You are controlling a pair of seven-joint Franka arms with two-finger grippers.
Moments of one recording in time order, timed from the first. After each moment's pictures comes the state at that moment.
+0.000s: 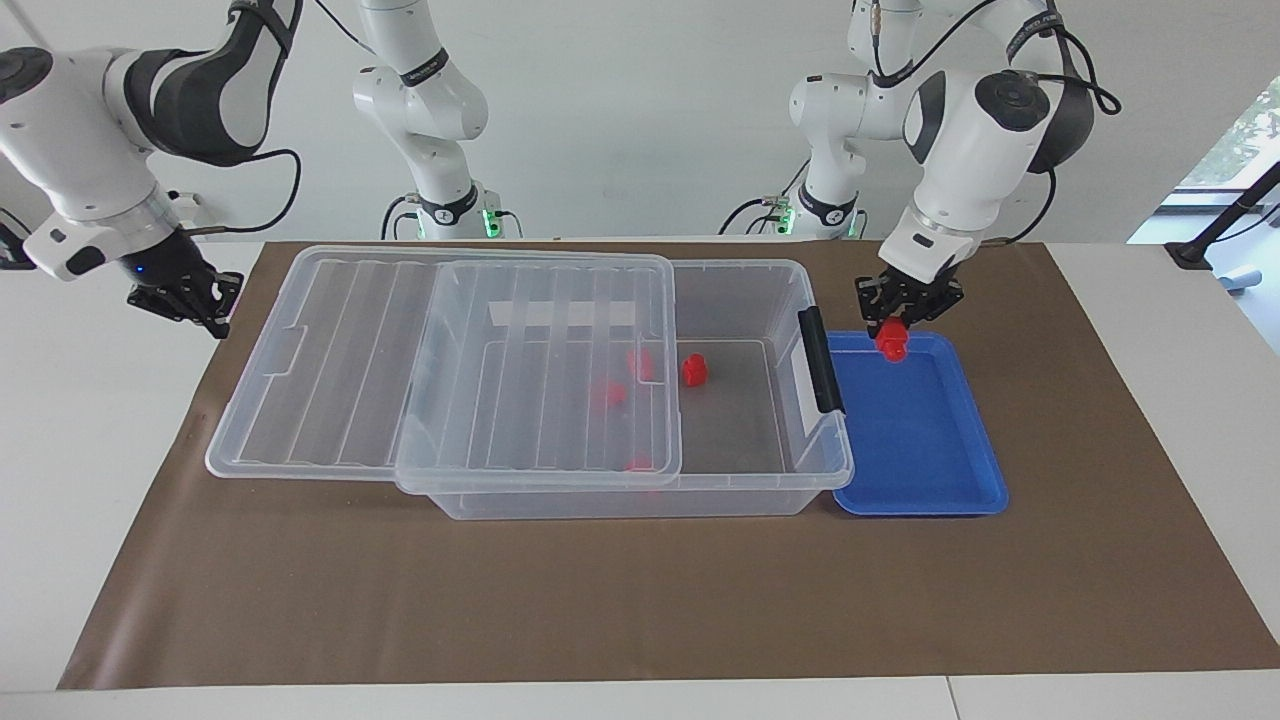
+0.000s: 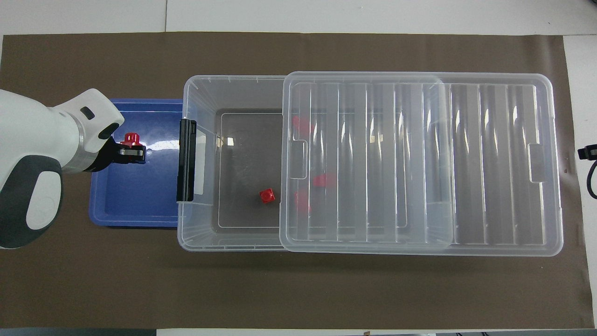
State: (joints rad) left arm -0.20 -0.08 -0.01 -2.01 -0.01 2.01 -0.10; right arm -0.34 0.00 0.02 -1.89 0.00 1.92 -0.44
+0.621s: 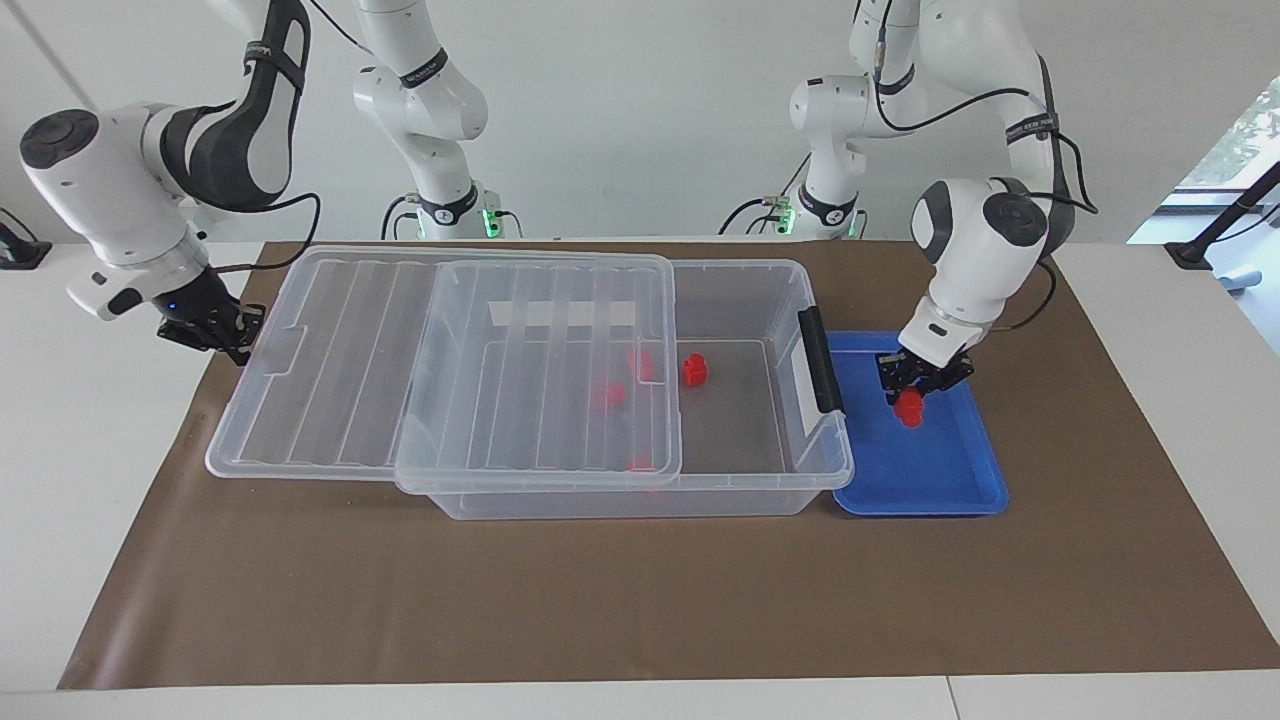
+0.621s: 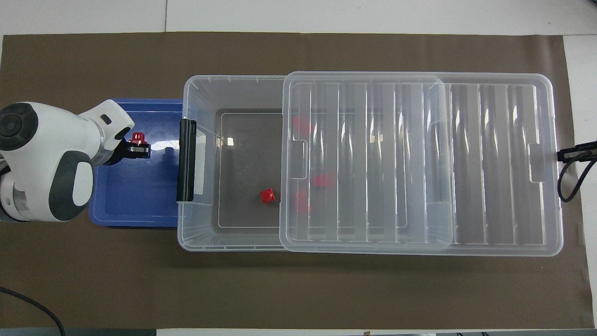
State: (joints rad) left arm -0.11 0.12 -0.01 -2.13 -0.01 2.33 -0.01; right arm -0.31 0.02 0.03 -1.97 0.00 2.01 -0.42
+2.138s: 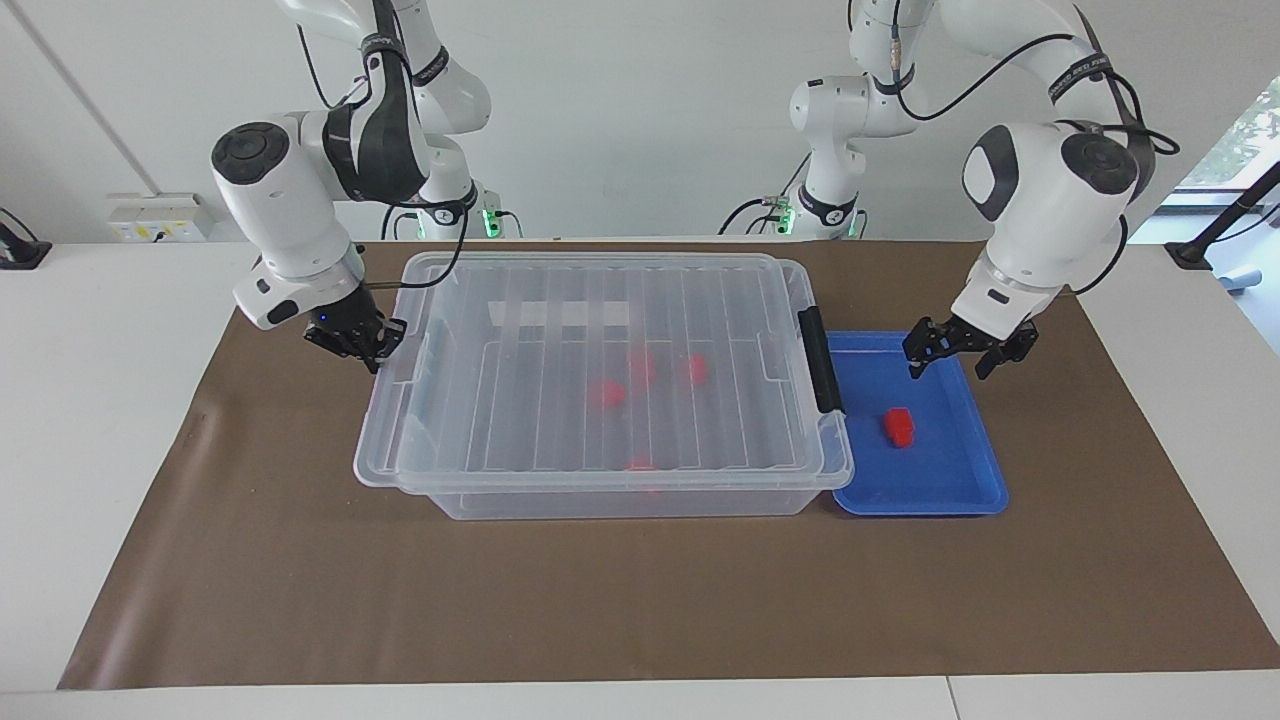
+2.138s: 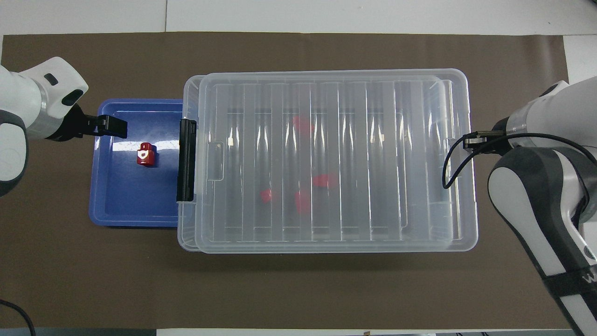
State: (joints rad) left arm -0.09 0.06 -0.02 -1.81 -0.01 1.91 -0.01; right arm 0.00 0.01 0.04 -1.97 0.01 2.00 0.11
